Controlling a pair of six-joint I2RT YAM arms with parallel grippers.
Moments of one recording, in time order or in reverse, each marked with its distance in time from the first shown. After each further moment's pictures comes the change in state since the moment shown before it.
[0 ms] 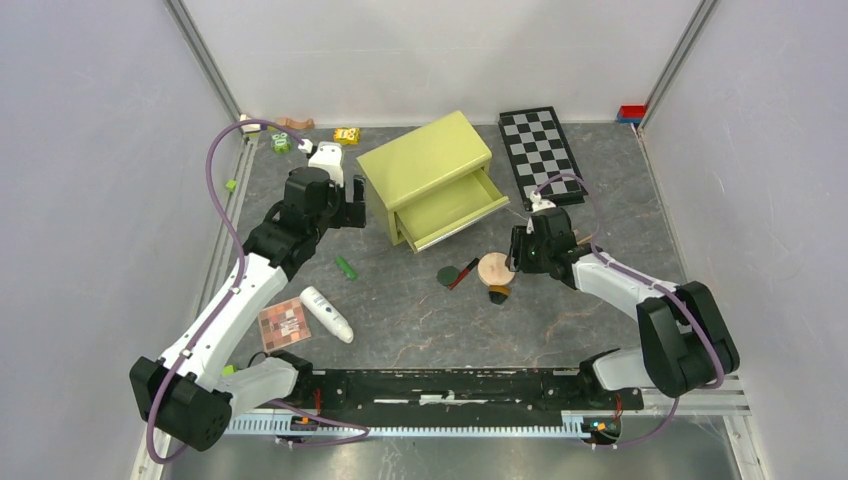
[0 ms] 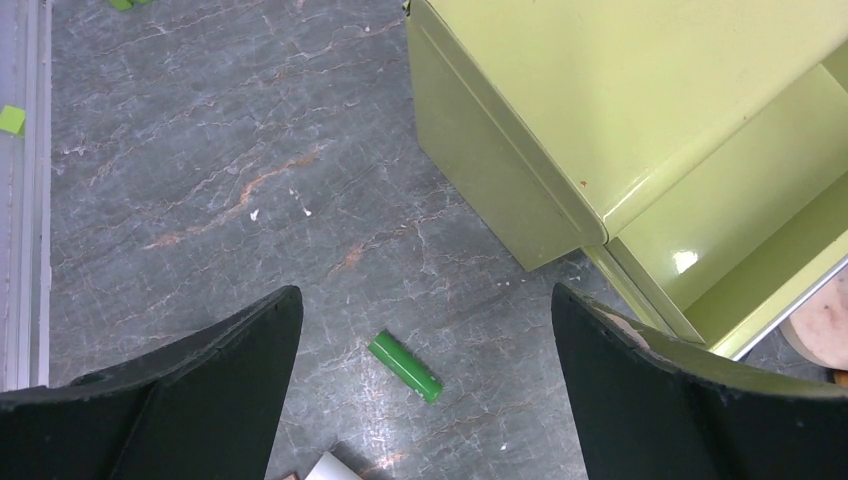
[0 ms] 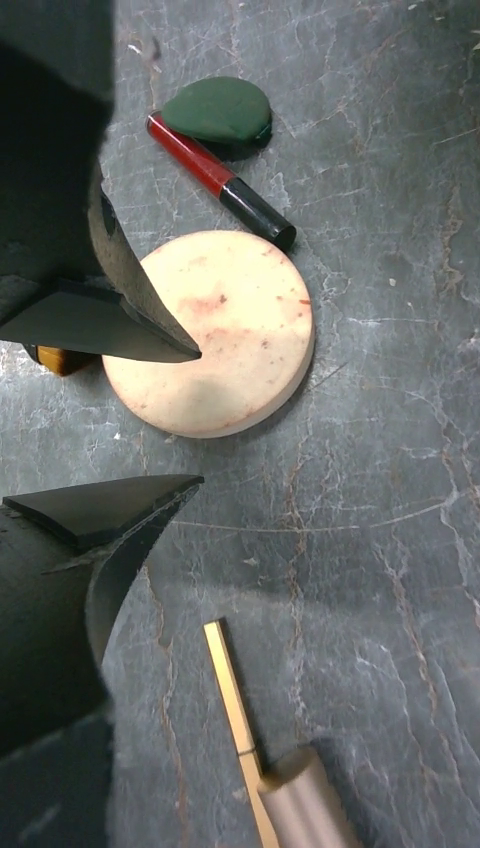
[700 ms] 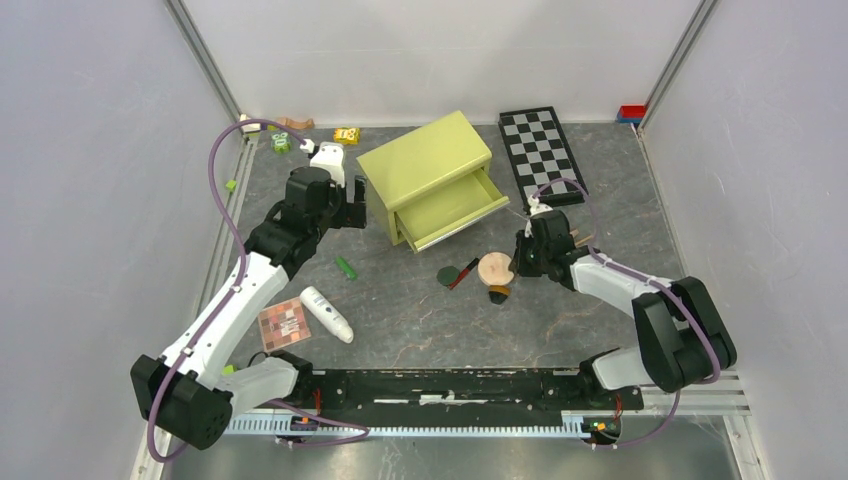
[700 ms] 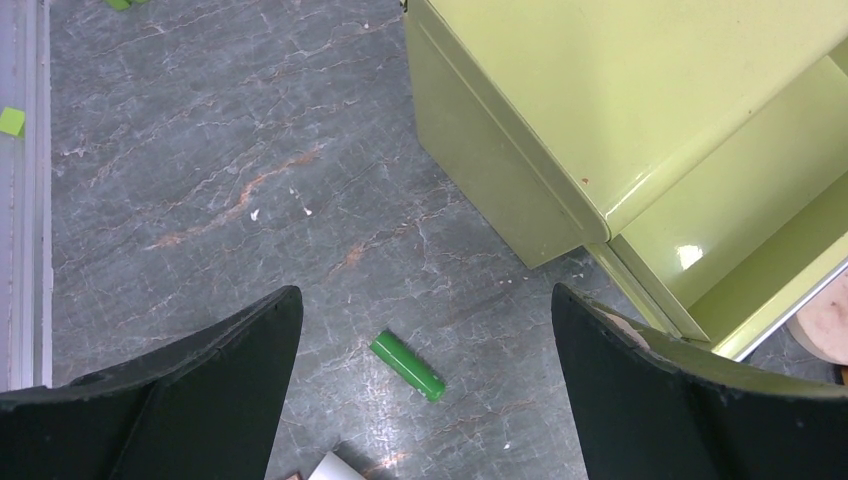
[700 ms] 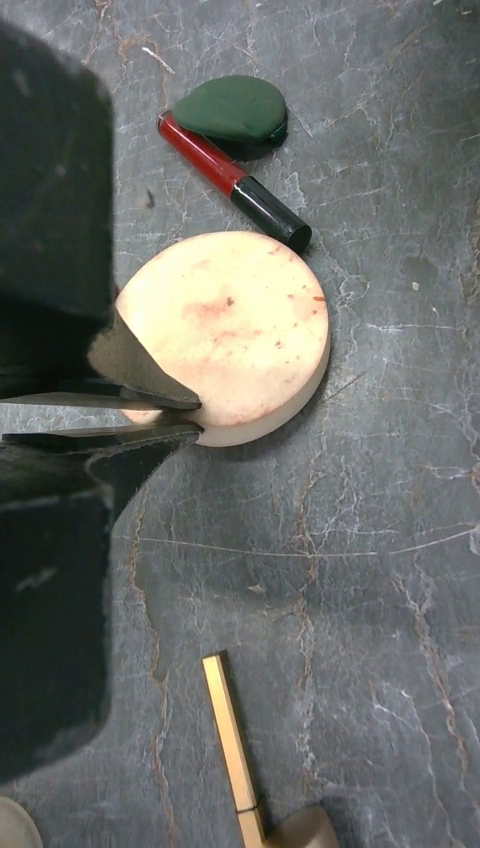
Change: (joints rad) left arm 0.000 0.006 0.000 0.000 0.003 0.011; right arm 0.000 0.038 -0.031 0.045 -0.054 0.016
